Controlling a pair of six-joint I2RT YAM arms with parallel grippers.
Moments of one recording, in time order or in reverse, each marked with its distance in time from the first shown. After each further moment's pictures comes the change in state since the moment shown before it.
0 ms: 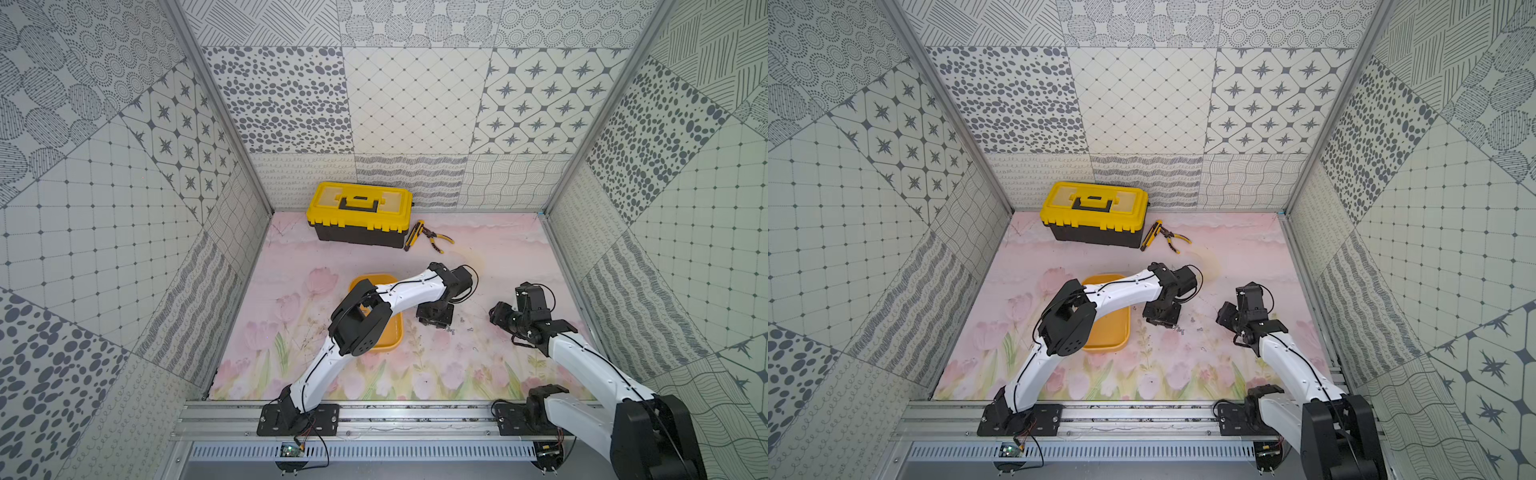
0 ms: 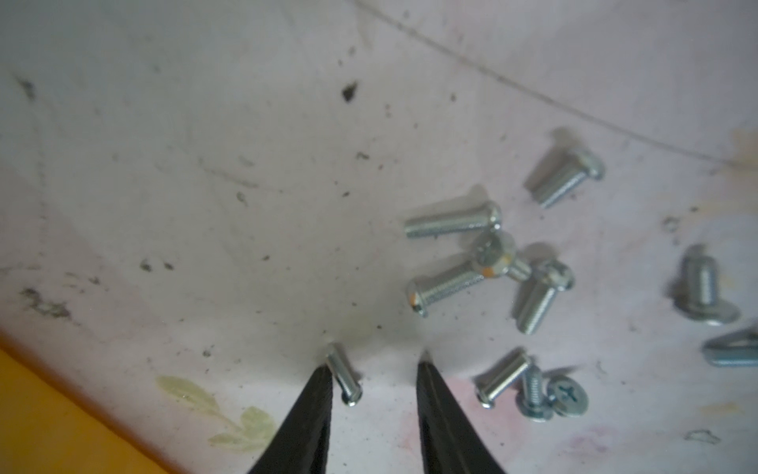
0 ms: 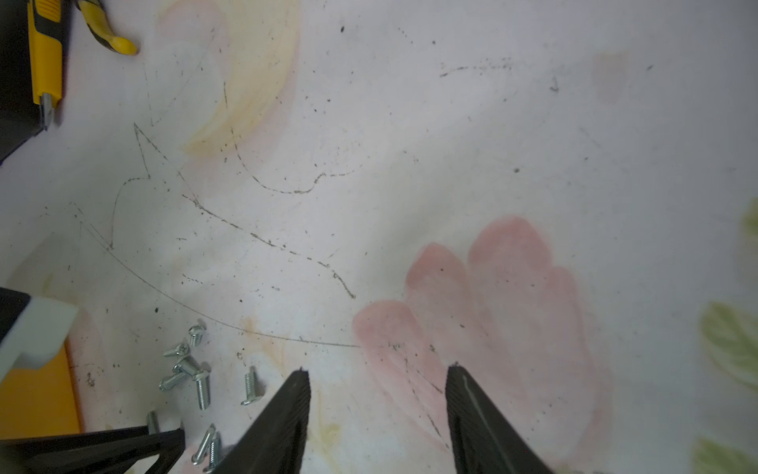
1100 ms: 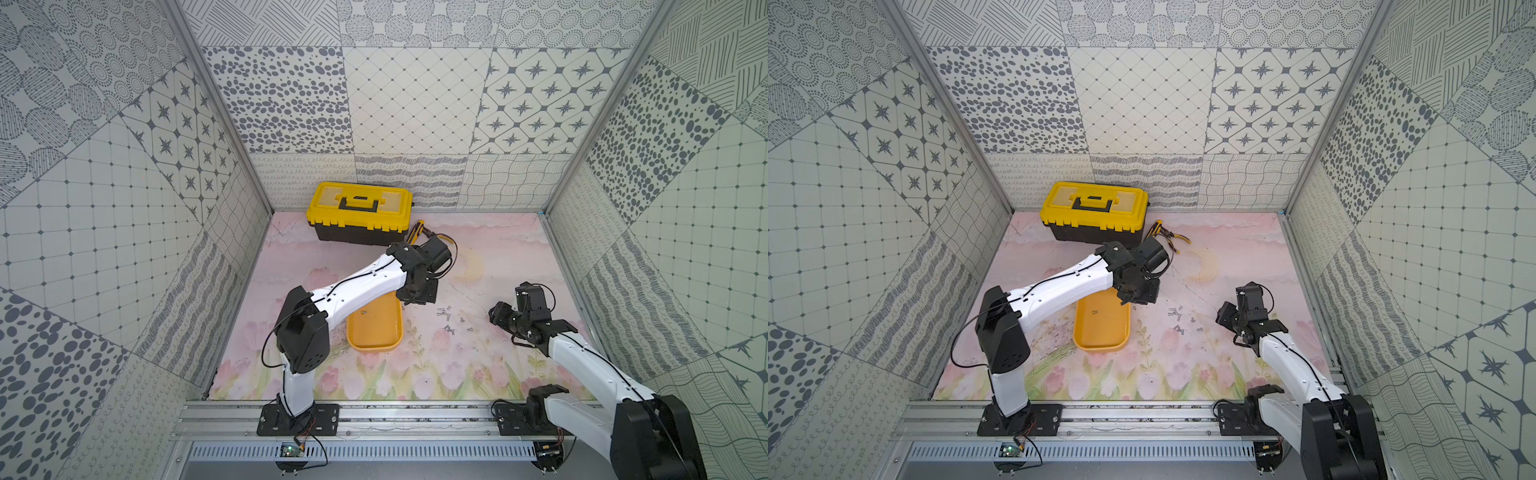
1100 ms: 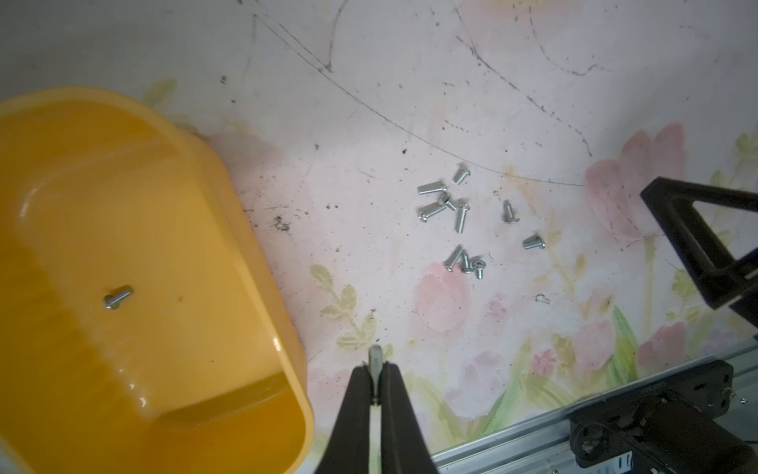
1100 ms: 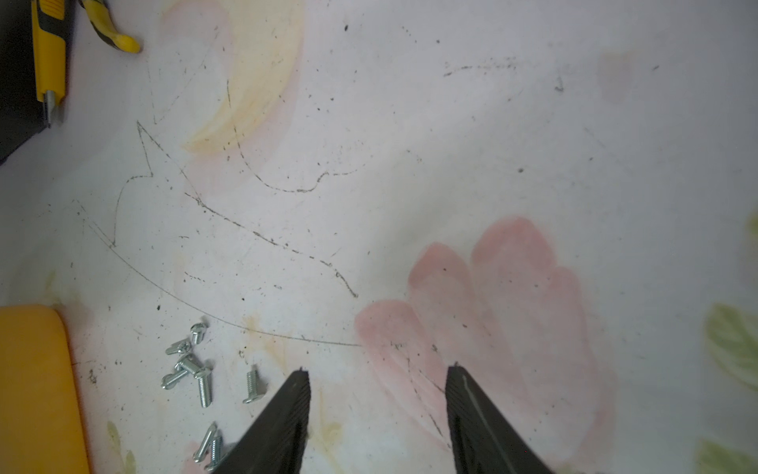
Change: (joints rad) left arm 0.098 -0.472 -0.204 0.022 -0.044 0.041; right arm 0.000 0.000 0.000 -0.002 -0.019 -0.008
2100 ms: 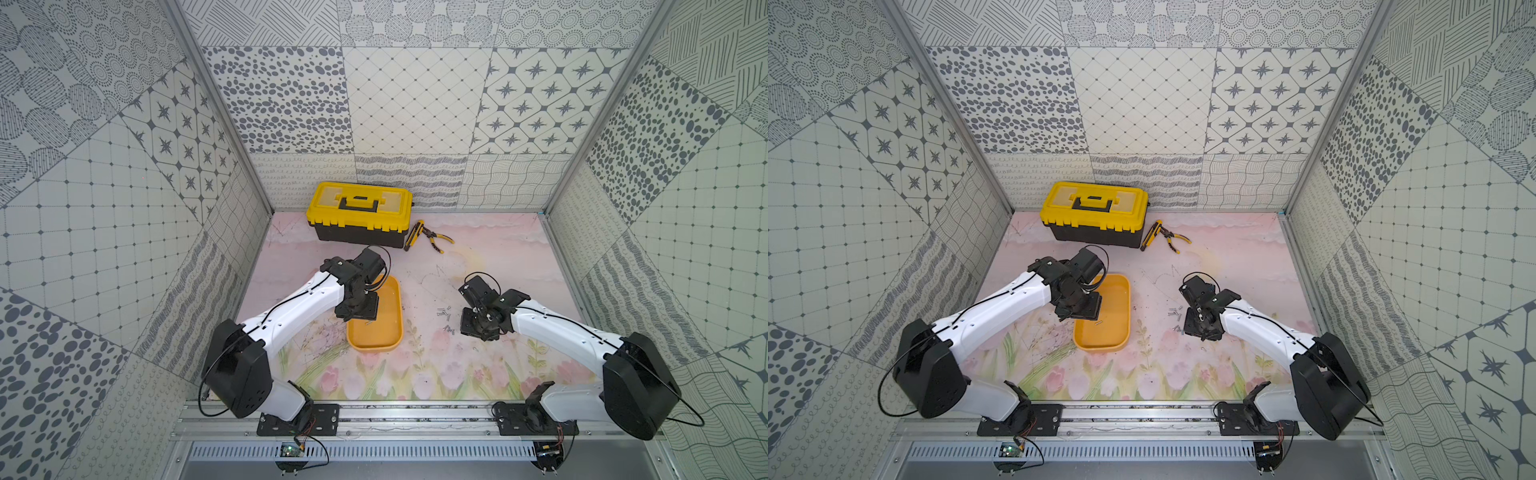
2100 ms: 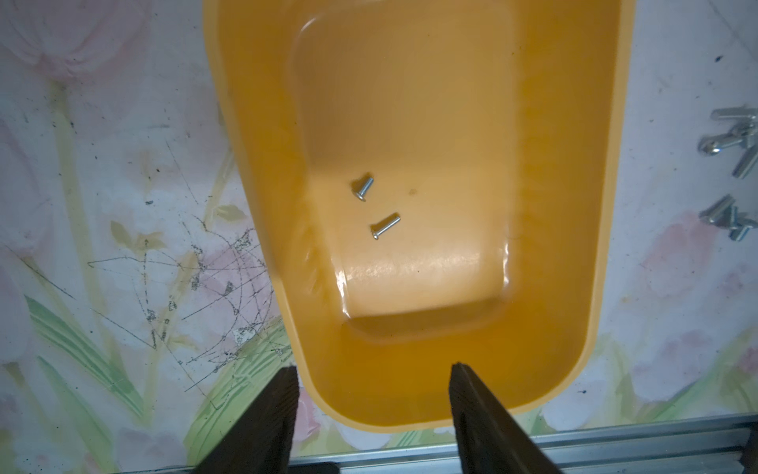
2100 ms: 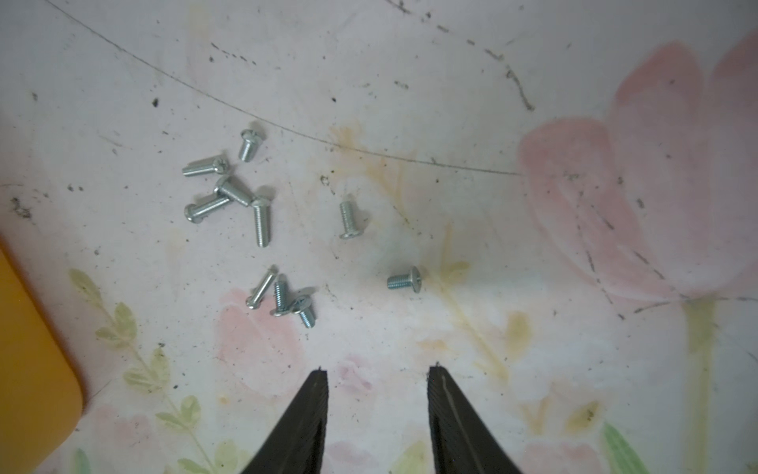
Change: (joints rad) left arm 0.251 -0.409 -0.525 0.008 -0.026 0.134; right arm 0.479 0.316 0.365 -0.443 0.141 0.226
